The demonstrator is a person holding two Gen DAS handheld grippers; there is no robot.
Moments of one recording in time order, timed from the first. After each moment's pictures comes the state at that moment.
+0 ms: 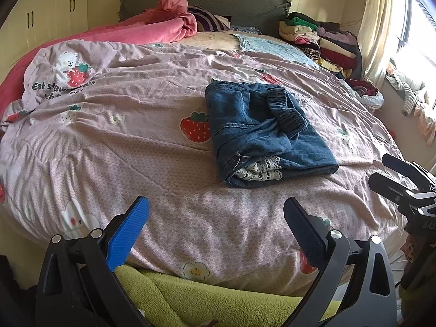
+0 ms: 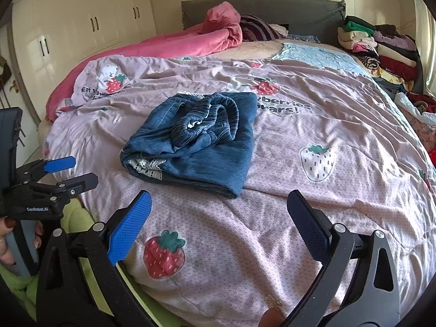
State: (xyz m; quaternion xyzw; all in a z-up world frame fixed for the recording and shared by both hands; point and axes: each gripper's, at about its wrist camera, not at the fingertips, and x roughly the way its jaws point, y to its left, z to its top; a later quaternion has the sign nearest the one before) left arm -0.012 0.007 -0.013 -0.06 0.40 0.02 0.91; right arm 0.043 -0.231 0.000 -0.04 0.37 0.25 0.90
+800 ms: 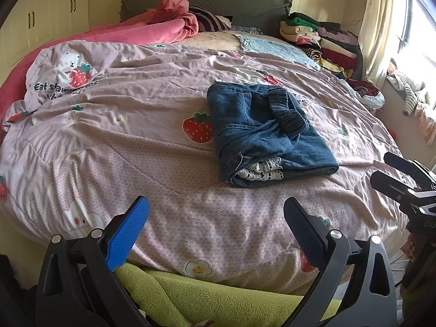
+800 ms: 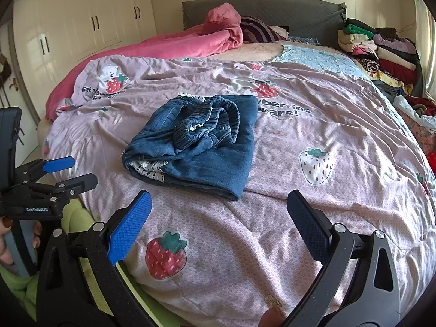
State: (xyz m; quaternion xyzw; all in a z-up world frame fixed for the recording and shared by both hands) left arm -0.014 0.008 -0.008 -0.06 0.40 0.03 0.91; right arm 0.042 -0.231 0.003 -0.04 0.36 0.25 0.90
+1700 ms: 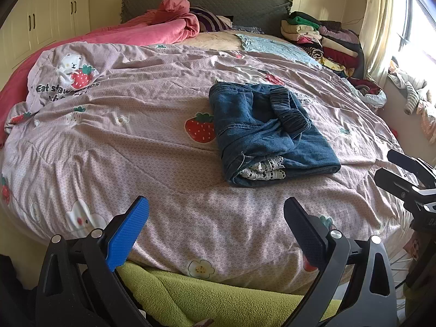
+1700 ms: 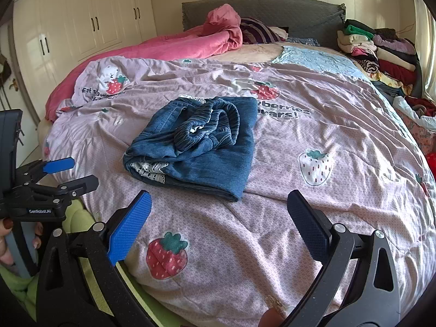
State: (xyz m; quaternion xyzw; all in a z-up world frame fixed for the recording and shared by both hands) left arm -0.014 0.010 -0.008 -0.06 0.40 0.03 0.91; right arm 0.042 -0.230 0.005 -0.04 0.36 0.25 0.90
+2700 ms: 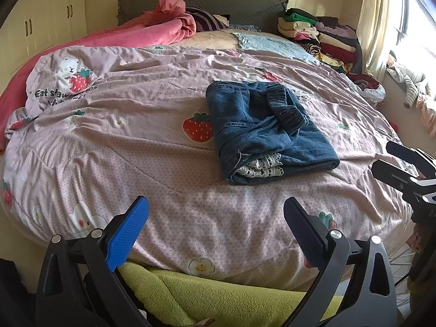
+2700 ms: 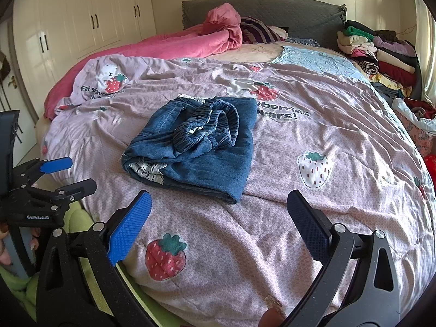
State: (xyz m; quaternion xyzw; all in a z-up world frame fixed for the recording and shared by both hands) left arm -0.014 0.007 -0.006 -0.04 0.41 0.03 0.91; right arm 0.044 -0.229 0.006 -0.04 0.36 0.24 0.90
